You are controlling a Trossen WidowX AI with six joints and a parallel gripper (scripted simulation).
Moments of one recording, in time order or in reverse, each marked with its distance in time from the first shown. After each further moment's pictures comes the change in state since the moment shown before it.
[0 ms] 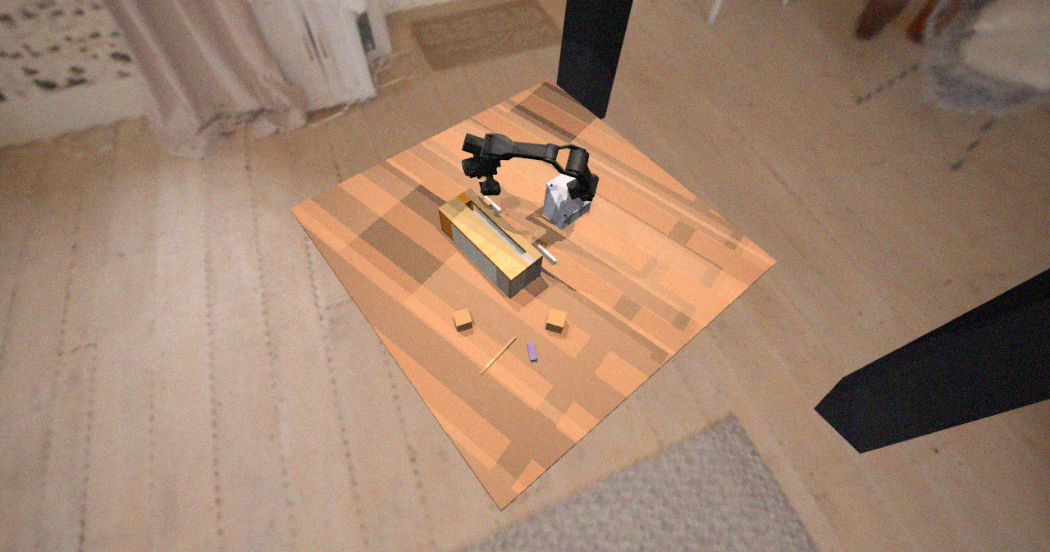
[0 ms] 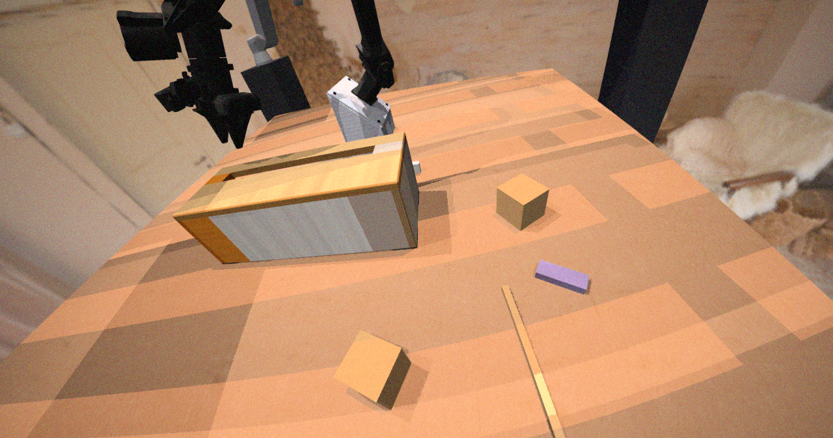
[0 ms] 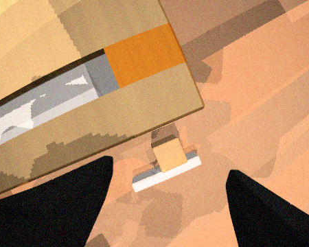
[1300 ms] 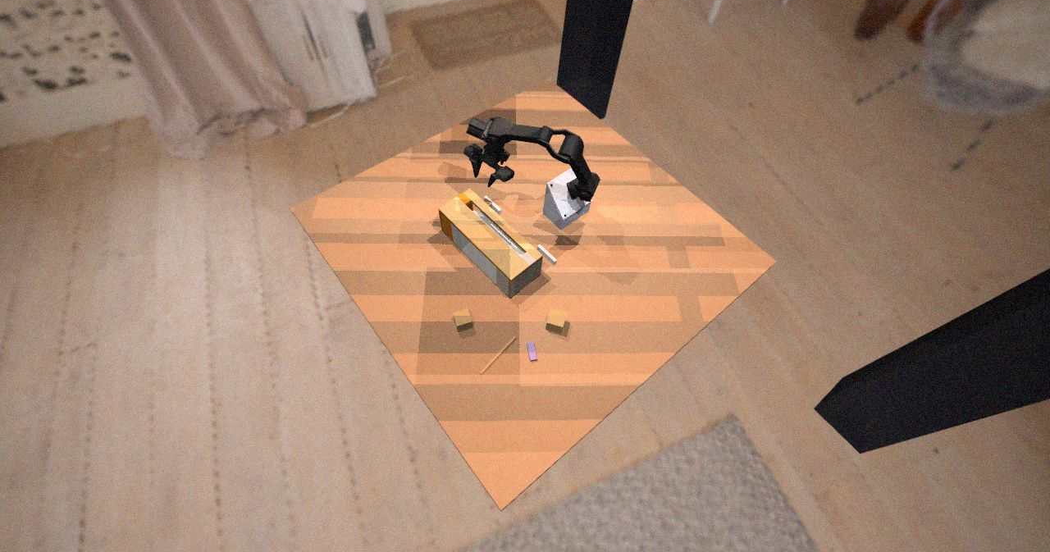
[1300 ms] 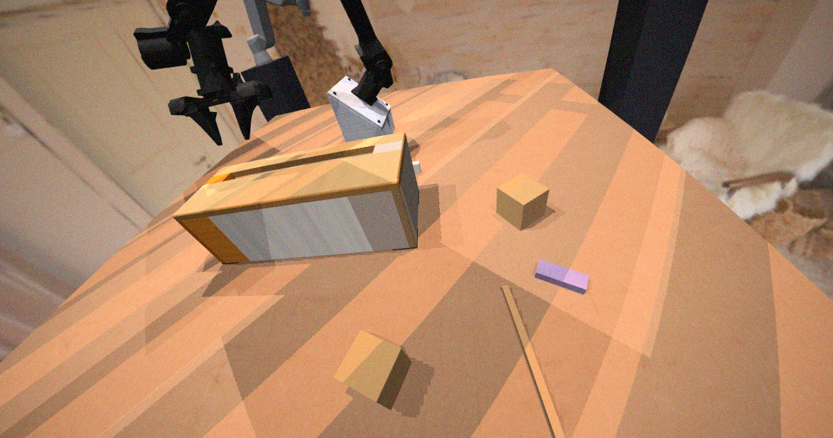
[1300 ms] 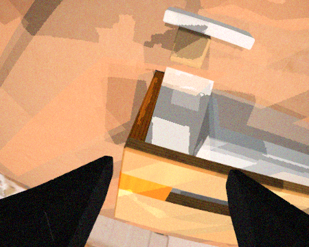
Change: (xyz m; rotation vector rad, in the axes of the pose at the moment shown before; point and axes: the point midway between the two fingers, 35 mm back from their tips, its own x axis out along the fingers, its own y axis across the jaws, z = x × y) arm 0.000 -0.025 -0.014 2.499 0.314 0.236
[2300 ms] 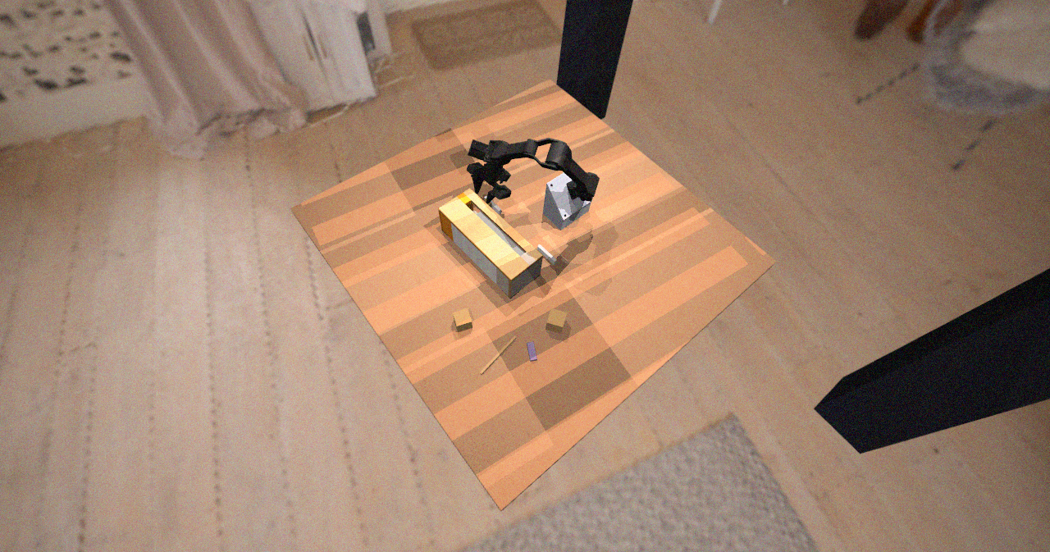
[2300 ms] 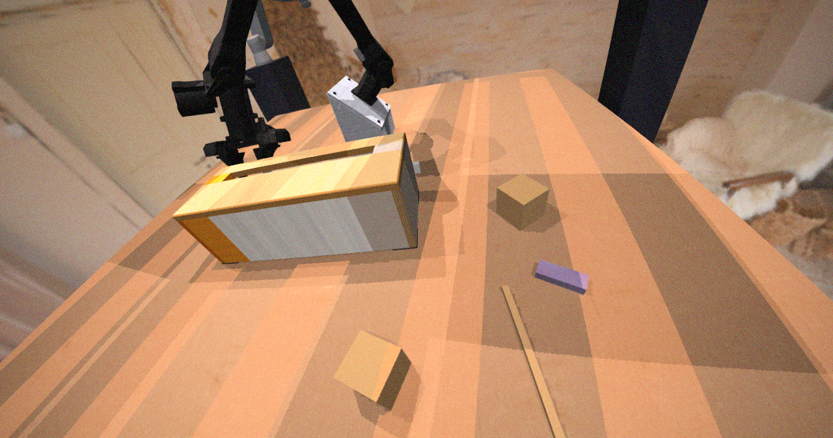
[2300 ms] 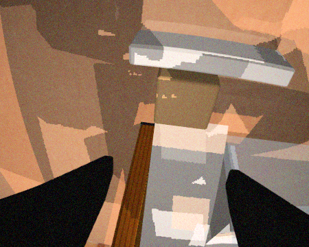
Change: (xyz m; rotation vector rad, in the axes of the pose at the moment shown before) arm 0.090 -0.004 0.037 0.168 0.034 -0.002
